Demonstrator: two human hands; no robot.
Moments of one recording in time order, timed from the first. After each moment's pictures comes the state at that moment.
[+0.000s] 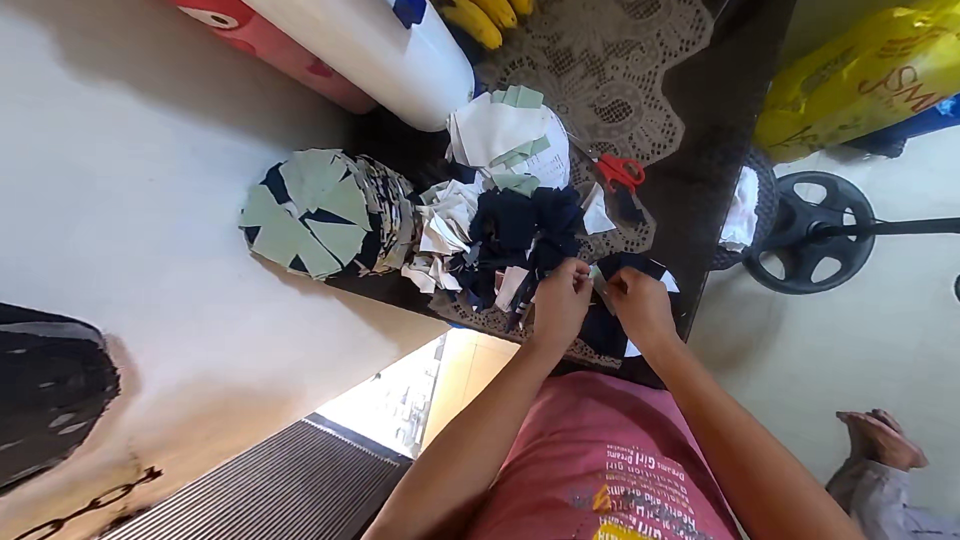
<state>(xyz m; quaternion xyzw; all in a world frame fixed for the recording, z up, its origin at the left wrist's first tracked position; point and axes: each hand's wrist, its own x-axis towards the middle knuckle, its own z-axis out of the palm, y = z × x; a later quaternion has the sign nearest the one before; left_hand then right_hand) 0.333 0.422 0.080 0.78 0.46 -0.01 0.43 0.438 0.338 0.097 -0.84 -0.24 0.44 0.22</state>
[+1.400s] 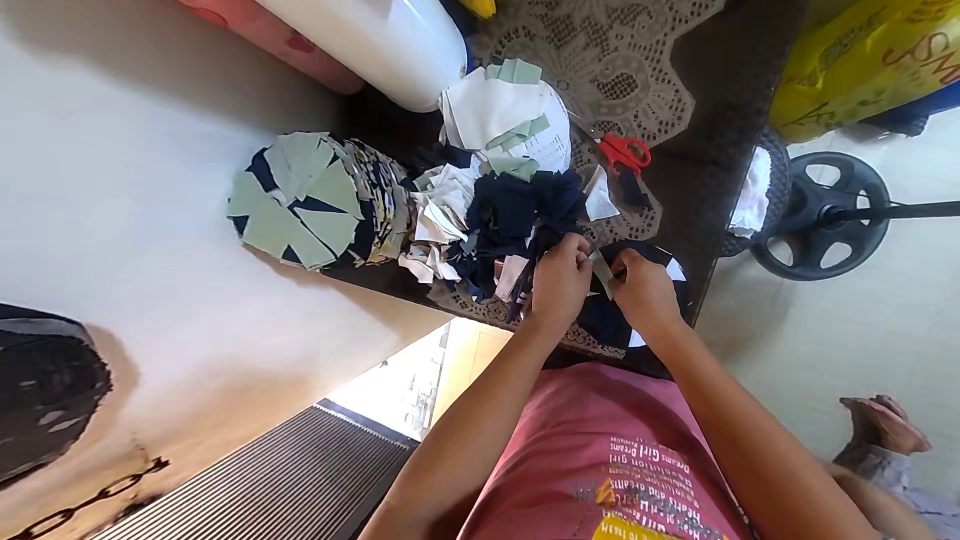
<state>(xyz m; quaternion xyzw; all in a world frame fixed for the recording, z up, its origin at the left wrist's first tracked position) 0.340 0.432 0.075 0.83 0.44 -0.02 0.36 0.441 0.347 0.099 -0.84 -0.24 0.47 0.14</state>
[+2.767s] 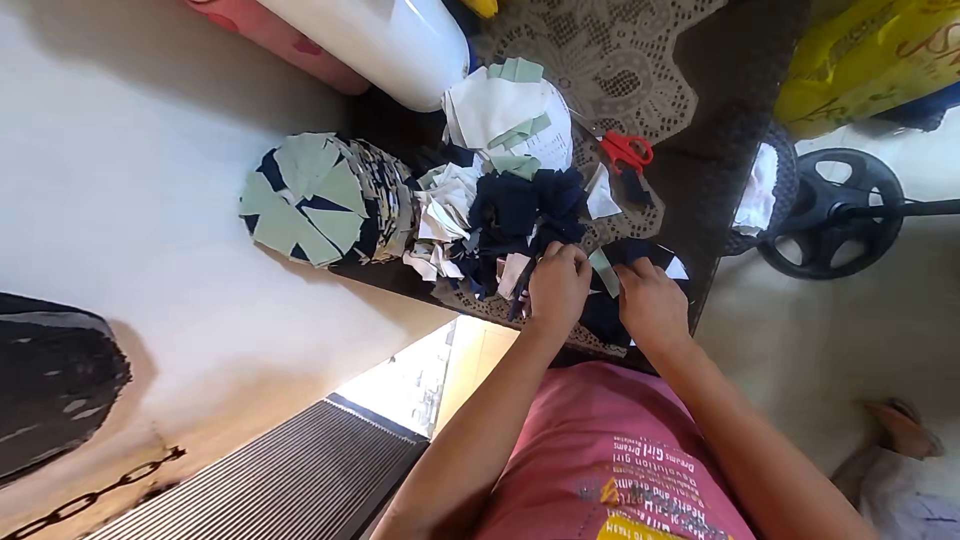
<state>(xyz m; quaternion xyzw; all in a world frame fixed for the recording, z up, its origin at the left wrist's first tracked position) 0.340 0.428 0.083 0.81 0.48 -0.09 0.32 0.420 0.313 0.075 -0.86 -0.43 0.23 0.17</state>
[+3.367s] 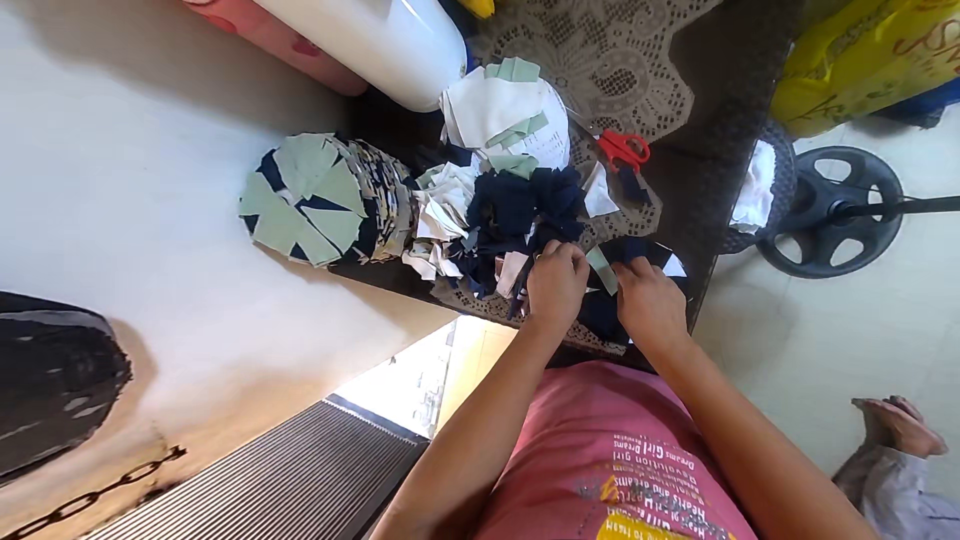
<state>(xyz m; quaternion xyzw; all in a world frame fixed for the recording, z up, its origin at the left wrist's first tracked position) 0.338 0.427 0.080 0.82 0.48 -0.07 0.31 0.418 0.311 0.075 -0.86 -0.43 0.23 0.16</state>
